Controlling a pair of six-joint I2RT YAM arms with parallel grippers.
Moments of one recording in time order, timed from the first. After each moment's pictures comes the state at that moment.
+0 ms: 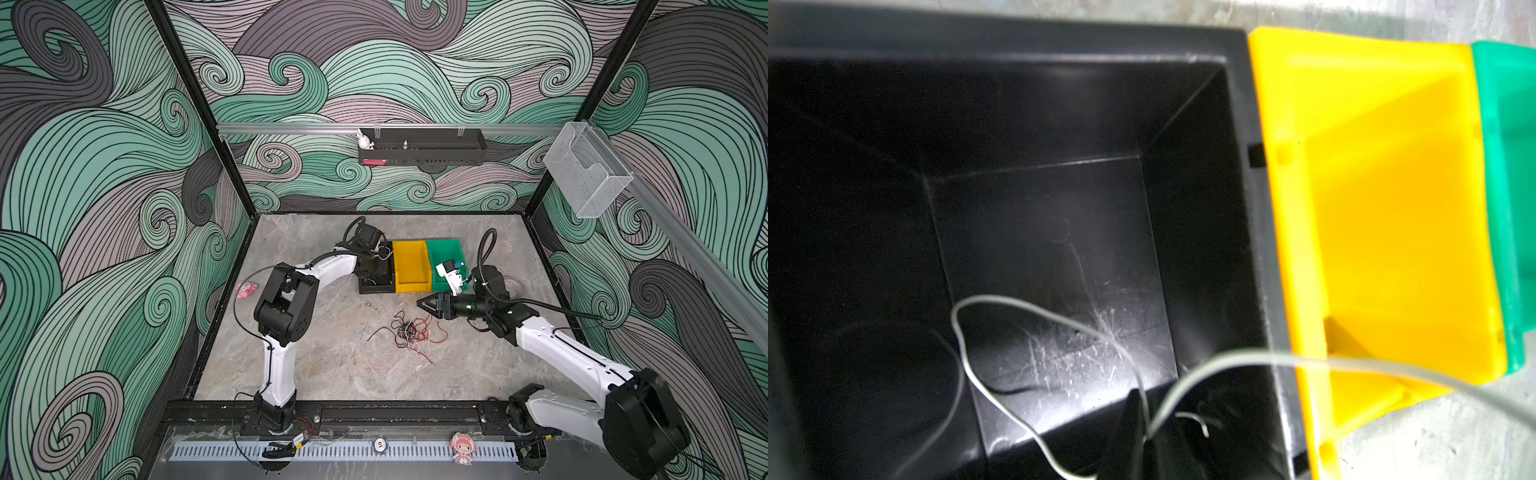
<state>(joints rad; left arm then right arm) -0.49 2.01 1.46 -0.46 0.12 -0.46 0.46 1.17 0.64 -0.07 -0.67 0.45</state>
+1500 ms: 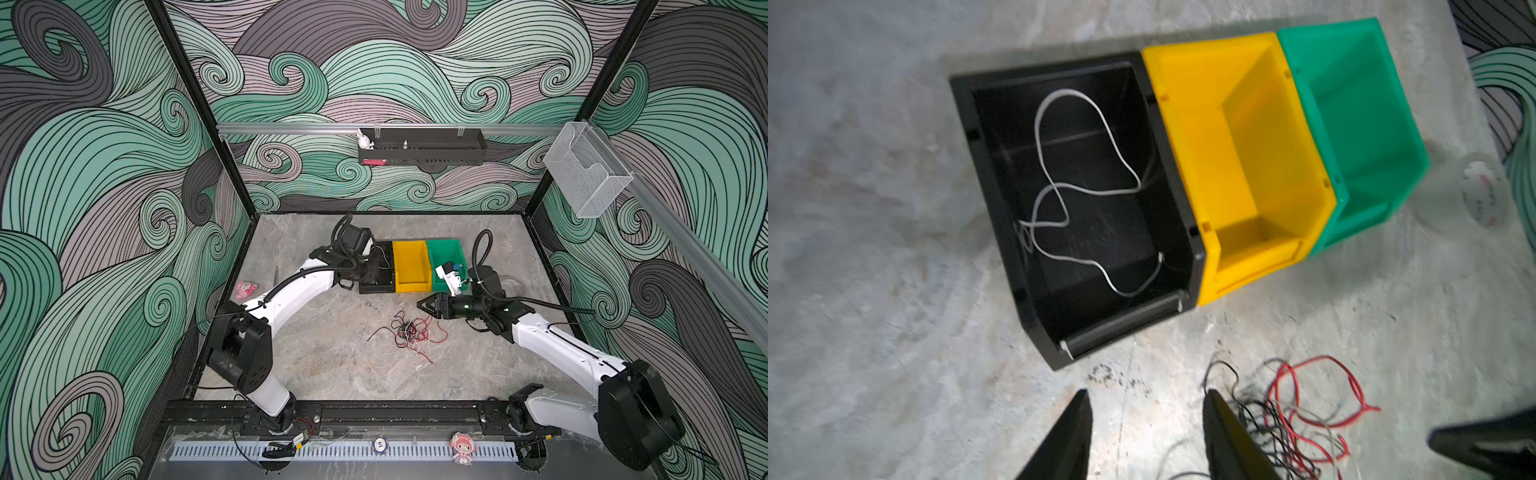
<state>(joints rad) -0.54 1.57 1.24 -0.60 0.10 -0.35 0.46 1.21 0.65 -0.12 -0.62 0.48</state>
